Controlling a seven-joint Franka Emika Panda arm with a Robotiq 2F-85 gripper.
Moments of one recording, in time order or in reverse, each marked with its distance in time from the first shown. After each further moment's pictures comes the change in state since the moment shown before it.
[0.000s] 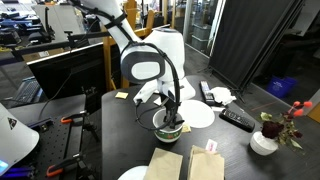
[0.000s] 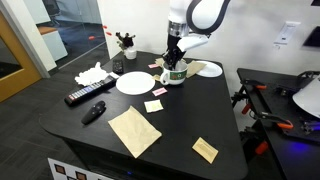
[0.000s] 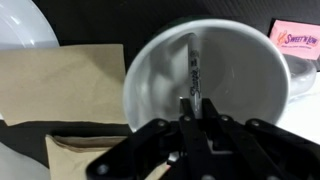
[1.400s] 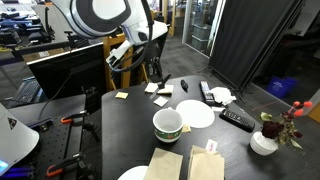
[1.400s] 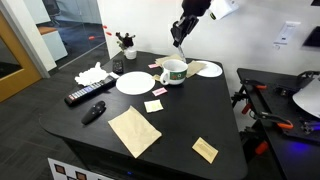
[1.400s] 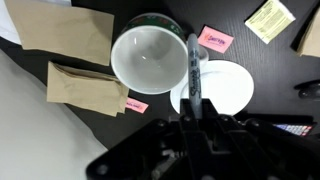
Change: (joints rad) arm 0.078 -0.485 0.031 -0.278 -0.479 0.005 0.236
